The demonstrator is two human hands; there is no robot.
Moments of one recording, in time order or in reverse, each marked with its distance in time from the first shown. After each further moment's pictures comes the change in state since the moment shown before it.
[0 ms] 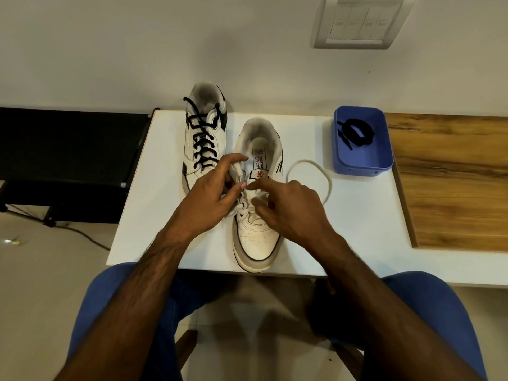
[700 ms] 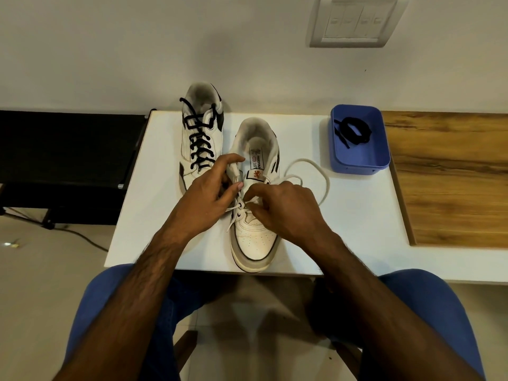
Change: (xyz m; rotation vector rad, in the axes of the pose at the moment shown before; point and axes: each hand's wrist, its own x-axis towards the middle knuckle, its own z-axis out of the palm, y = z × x) left_hand 0.001 -0.001 0.001 0.036 0.009 0.003; right_hand 0.003 0.001 0.002 -0.066 -0.033 -0.037
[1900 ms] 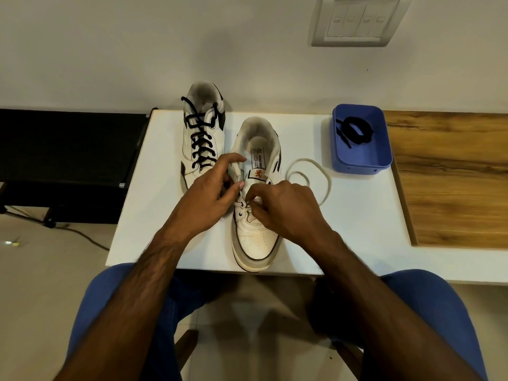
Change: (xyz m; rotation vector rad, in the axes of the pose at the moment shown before) left_hand -0.001 0.001 0.000 -0.001 -0.017 -0.003; right_hand 0.002 -0.002 0.001 -0.099 -0.035 -0.053
